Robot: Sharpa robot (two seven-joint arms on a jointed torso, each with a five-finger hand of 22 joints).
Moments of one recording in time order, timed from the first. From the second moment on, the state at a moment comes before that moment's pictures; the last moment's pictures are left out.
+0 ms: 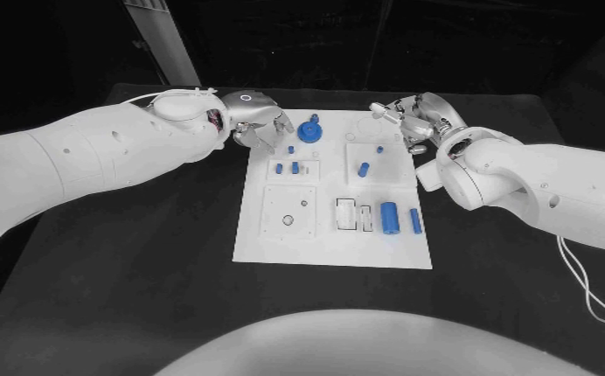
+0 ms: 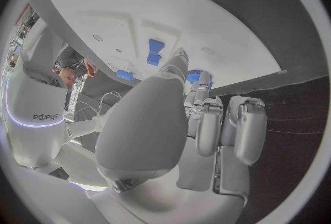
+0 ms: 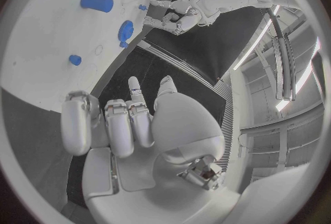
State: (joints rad) left arm 1.33 -0.60 -0.23 1.09 -1.58 -0.25 0.36; left_hand 1.64 -0.17 0.13 0.29 0.05 0.82 0.19 0.07 0.07 1.01 0.13 0.13 0.07 1.47 0.05 1.57 1.31 0.01 1.47 0.16 1.57 1.31; right arm 1.18 -0.90 -0.09 1.58 -0.62 -0.60 0.05; right_hand 1.28 0.22 -0.28 0.29 0.20 0.81 0.17 0.34 0.11 1.47 0.10 1.58 1.31 1.46 0.04 1.57 1.31 0.03 1.45 0.14 1.40 1.31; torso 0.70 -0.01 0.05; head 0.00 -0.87
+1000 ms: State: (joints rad) left arm 1.33 -0.71 -0.23 1.29 -0.36 -0.47 0.66; left_hand 1.30 -0.06 -0.03 0.29 0.28 0.77 0.20 0.17 0.07 0.79 0.20 0.32 0.07 0.56 0.18 0.67 0.47 0.15 0.54 0.26 0.32 0.92; right arm 1.18 -0.93 -0.09 1.49 -1.19 -0.59 0.04; right_hand 1.59 0.14 -0.25 0.28 0.05 0.84 0.17 0.28 0.07 0.87 0.12 0.36 0.30 1.47 0.04 1.57 1.31 0.03 1.47 0.14 1.51 1.31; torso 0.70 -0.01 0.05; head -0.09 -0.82
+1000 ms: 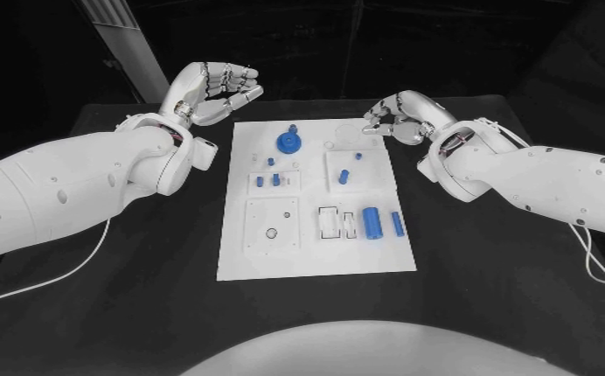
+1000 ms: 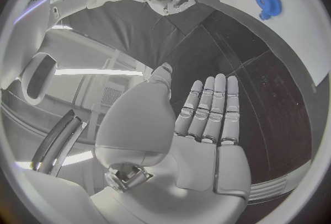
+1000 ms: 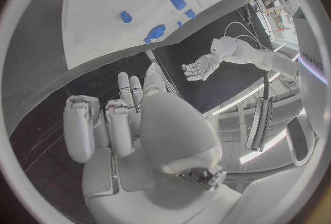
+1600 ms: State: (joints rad) left arm 1.31 -0.71 -0.23 1.33 -0.17 -0.34 0.68; left_hand 1.23 -0.03 -0.07 0.29 0.26 0.67 0.18 0.23 0.07 0.65 0.23 0.40 0.07 0.41 0.22 0.65 0.33 0.15 0.46 0.29 0.18 0.80; right arm 1.18 -0.90 -0.09 1.48 -1.48 -0.46 -0.02; right_hand 1.61 0.11 -0.25 0.28 0.05 0.87 0.15 0.23 0.07 0.98 0.09 0.28 0.18 1.46 0.03 1.57 1.31 0.03 1.47 0.13 1.50 1.31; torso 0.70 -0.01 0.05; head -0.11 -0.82
